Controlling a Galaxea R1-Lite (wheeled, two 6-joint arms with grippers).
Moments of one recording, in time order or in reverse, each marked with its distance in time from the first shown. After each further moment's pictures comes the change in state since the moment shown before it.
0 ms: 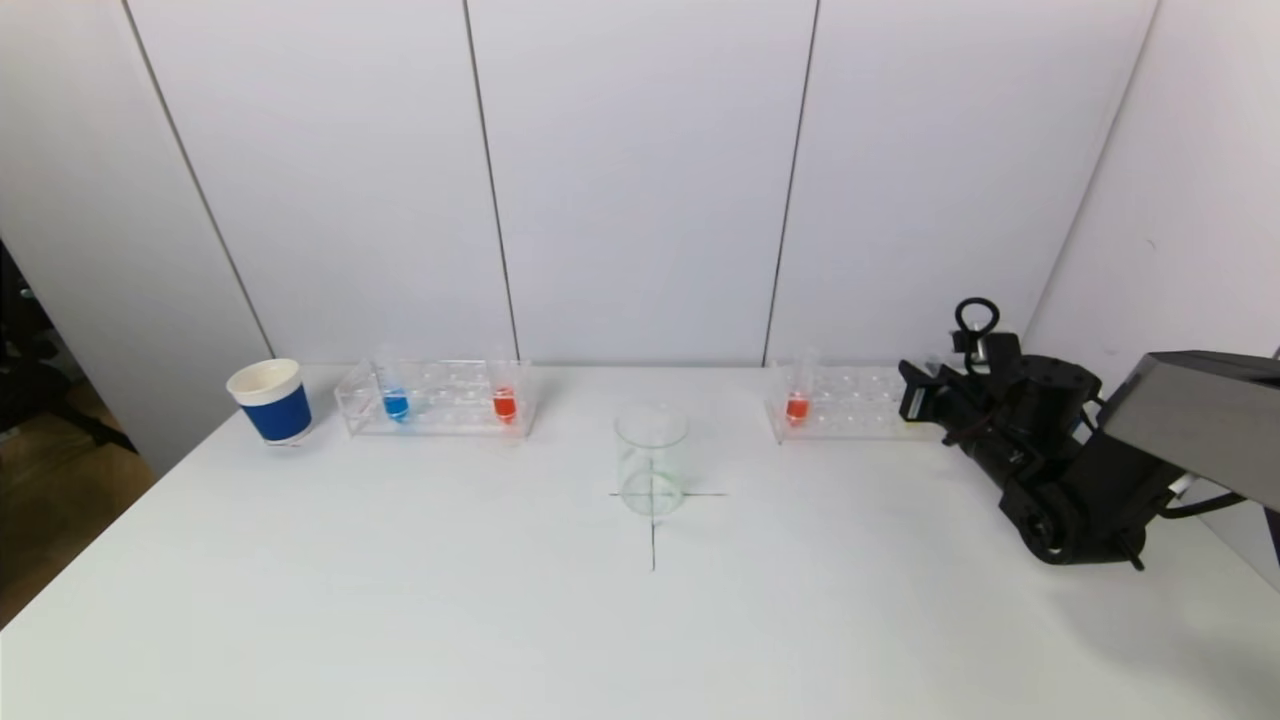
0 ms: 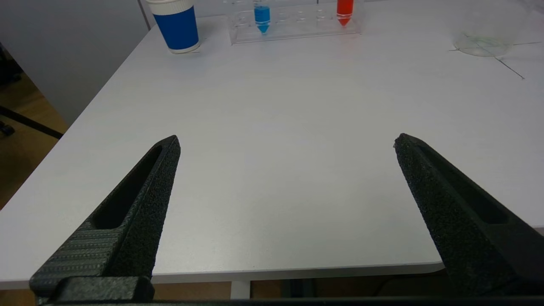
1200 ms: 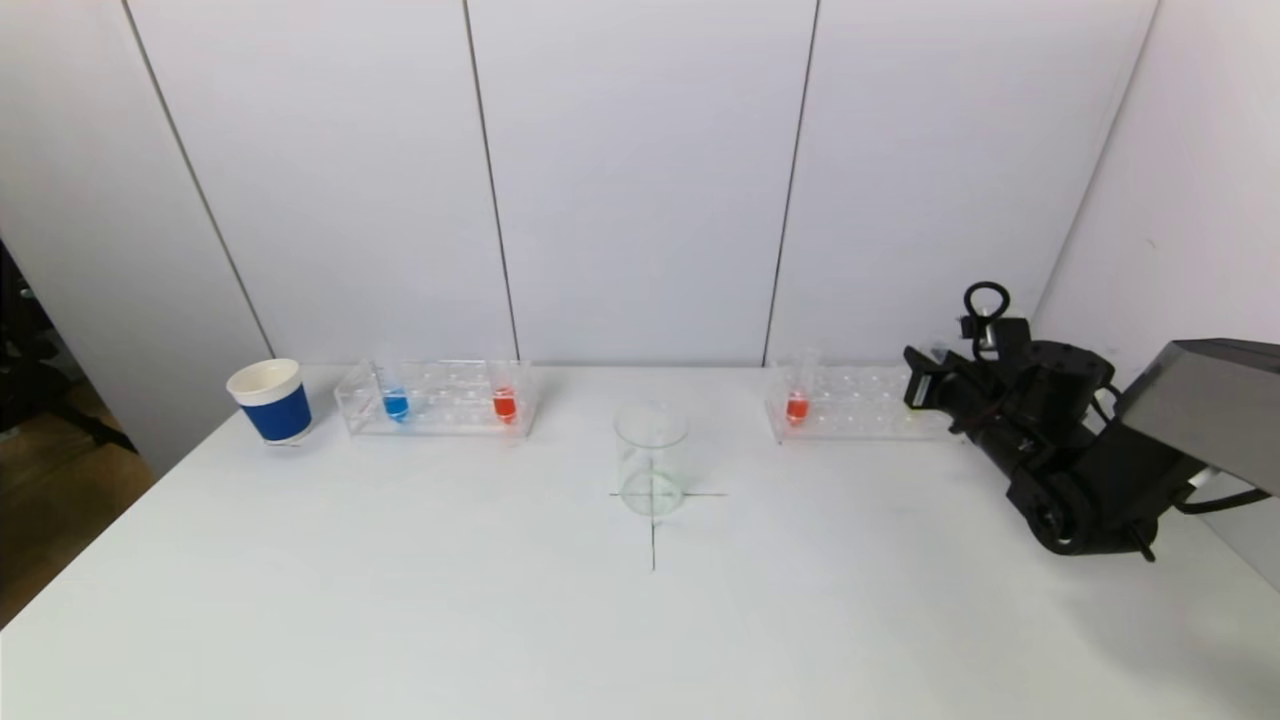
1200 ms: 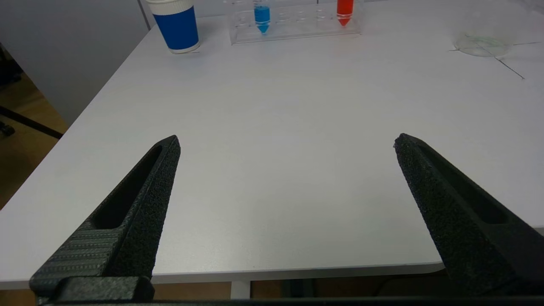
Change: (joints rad) left arm 0.000 0.000 0.000 0.000 0.000 0.000; right arm 0.002 -0.052 0.001 0.023 -0.001 -0.007
